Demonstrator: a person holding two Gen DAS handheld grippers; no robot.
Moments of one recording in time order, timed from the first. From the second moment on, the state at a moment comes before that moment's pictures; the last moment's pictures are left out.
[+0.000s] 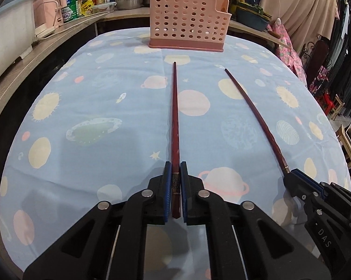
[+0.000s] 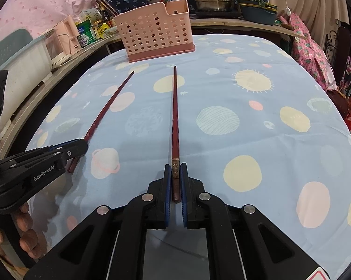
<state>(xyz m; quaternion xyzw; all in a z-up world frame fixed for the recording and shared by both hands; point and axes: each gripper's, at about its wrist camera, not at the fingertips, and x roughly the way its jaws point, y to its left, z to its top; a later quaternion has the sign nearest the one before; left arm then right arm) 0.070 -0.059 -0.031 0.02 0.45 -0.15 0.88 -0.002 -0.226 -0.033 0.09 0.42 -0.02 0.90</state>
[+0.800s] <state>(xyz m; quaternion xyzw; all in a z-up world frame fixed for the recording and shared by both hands) 0.084 -0.030 0.059 -0.01 0.37 -0.14 0.92 0.010 -0.236 0.035 0.10 0.35 -0.01 0.93</state>
